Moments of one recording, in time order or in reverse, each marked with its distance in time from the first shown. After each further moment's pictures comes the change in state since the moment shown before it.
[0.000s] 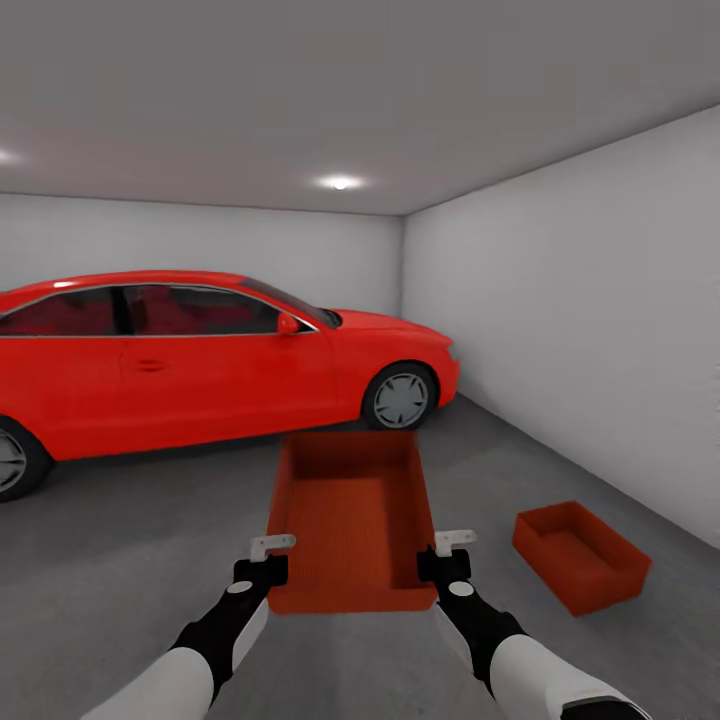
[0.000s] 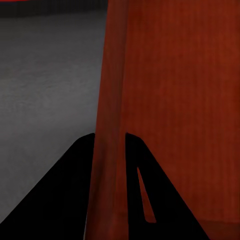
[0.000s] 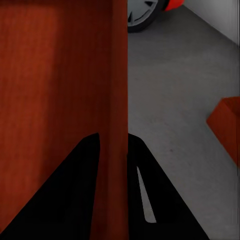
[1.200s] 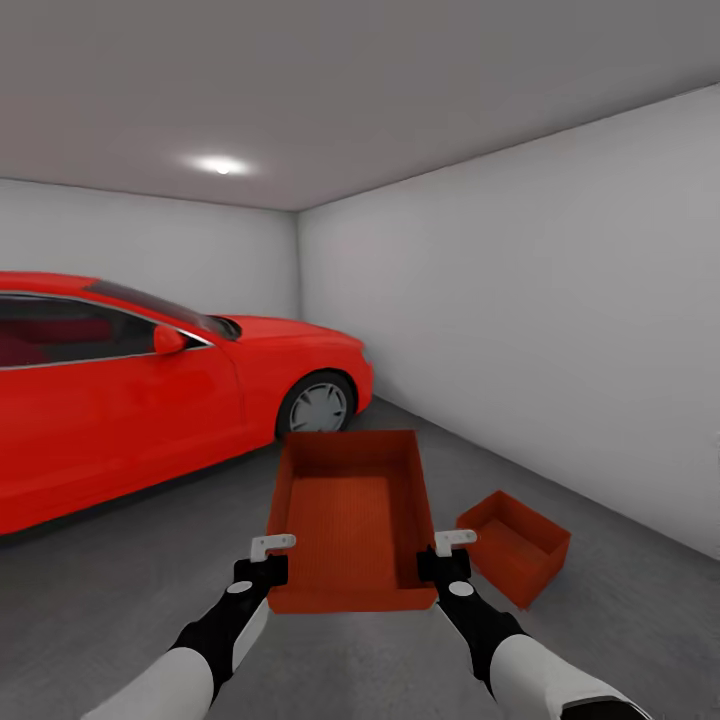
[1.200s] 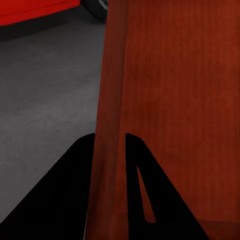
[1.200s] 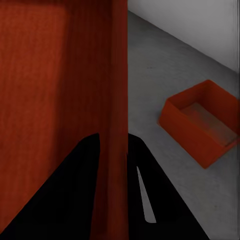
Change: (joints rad) left arm 0.000 0.000 0.000 0.000 0.000 -0.001 0.000; right arm 0.000 0.000 0.000 0.000 0.000 -0.002 0.000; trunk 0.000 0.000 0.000
